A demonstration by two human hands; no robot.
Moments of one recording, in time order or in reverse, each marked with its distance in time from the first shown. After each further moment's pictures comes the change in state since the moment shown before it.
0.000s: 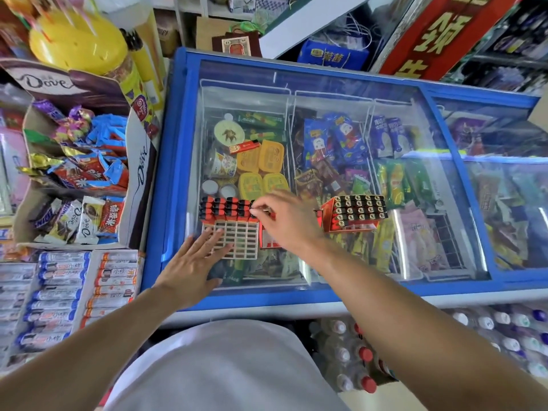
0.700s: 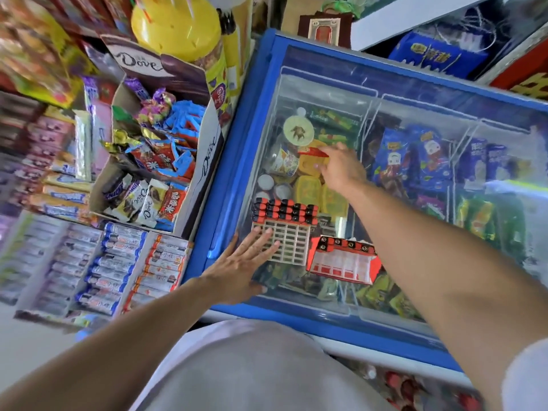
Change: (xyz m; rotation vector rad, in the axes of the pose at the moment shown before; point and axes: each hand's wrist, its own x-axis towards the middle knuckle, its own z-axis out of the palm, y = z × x) left_hand 0.016 0.002 -0.016 -0.213 -0.200 -0.093; right_hand 0.180 0.068 0.046 -0.126 -0.275 0.250
